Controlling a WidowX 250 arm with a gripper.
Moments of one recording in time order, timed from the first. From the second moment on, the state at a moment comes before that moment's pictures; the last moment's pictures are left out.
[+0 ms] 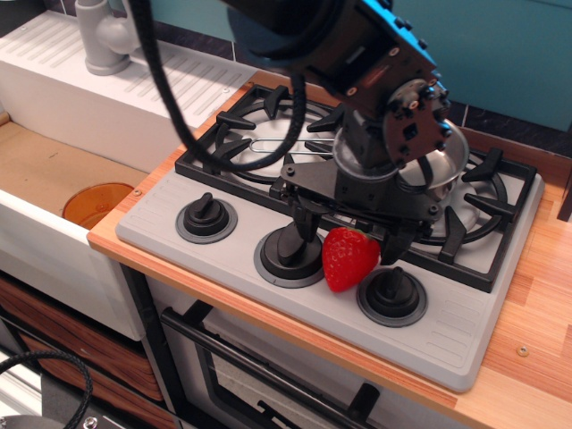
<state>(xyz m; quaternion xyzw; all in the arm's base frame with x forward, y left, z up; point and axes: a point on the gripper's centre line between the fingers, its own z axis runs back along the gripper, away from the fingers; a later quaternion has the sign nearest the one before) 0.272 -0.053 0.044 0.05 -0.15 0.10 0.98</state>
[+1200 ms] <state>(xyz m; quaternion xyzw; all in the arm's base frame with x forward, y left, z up) 0.272 -0.064 0.029 0.02 -0.16 0.13 0.98</state>
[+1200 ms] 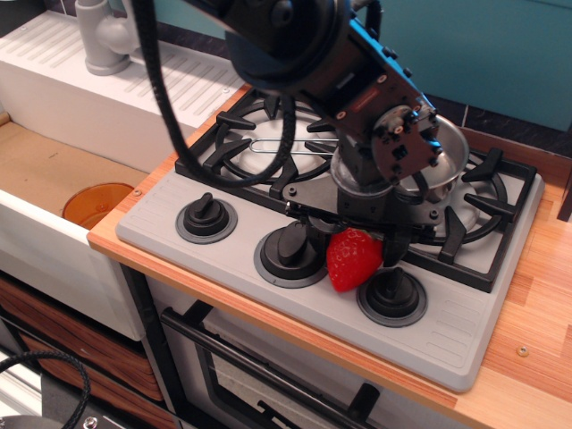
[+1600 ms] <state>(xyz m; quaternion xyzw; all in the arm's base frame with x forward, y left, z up) 0.262 -0.064 0.038 0.04 -0.11 0.14 0.98</state>
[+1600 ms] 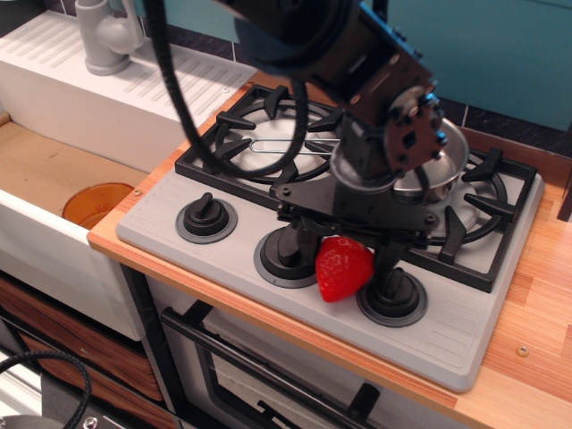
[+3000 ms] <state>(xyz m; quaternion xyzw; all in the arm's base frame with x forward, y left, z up) 0.358 -0.067 0.090 0.03 -0.10 0.13 0.99</state>
